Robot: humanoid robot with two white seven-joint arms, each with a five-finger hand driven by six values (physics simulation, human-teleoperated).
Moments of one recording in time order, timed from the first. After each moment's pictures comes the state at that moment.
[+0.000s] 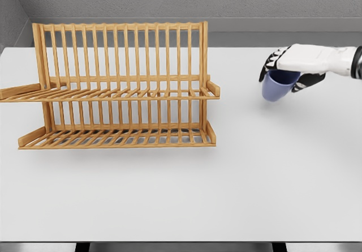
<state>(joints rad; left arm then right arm) 0.11 0.00 -0.28 -0.14 0.01 -0.02 -0.14 -0.88 -0.86 0.75 -1.32 0.26 -0.61 0.61</state>
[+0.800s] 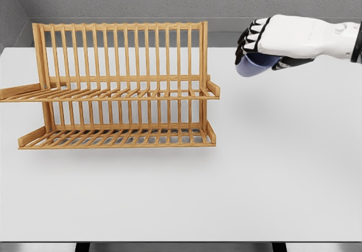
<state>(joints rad) 0.11 0.00 -0.28 -0.14 0.01 -0.02 -0.14 -0.89 -0.87 0.63 -1.64 0.26 -0.61 0.61</state>
